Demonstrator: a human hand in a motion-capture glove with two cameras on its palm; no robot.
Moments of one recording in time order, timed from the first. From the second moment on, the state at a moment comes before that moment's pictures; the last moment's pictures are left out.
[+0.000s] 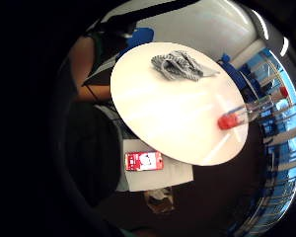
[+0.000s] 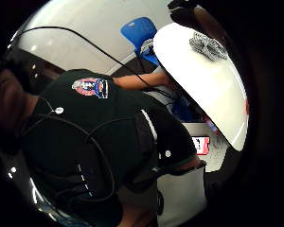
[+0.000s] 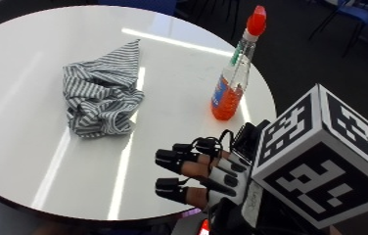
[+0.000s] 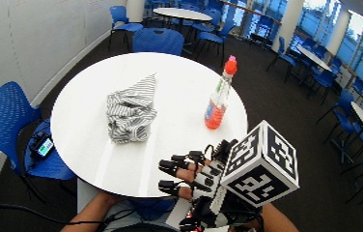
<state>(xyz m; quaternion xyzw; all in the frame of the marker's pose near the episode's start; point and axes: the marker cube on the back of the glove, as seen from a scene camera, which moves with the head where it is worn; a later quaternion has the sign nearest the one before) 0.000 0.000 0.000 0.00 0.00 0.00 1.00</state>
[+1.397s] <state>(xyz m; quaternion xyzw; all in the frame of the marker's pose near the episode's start) 0.110 -0.034 -0.007 0.17 0.04 0.18 0.97</state>
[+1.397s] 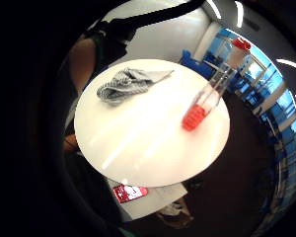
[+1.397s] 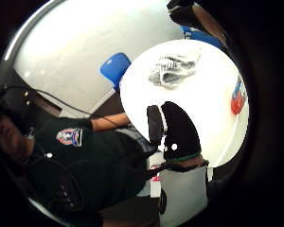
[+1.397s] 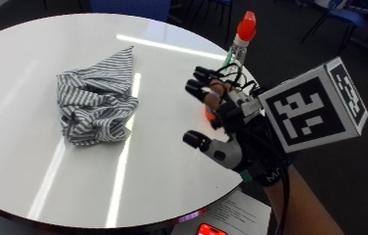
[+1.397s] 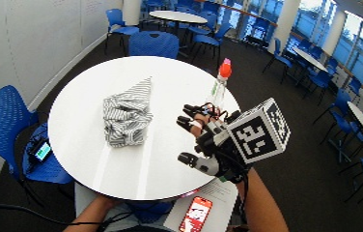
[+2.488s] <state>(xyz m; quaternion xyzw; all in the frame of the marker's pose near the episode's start) 0.283 -0.040 0.016 0.36 -0.24 0.56 0.71</state>
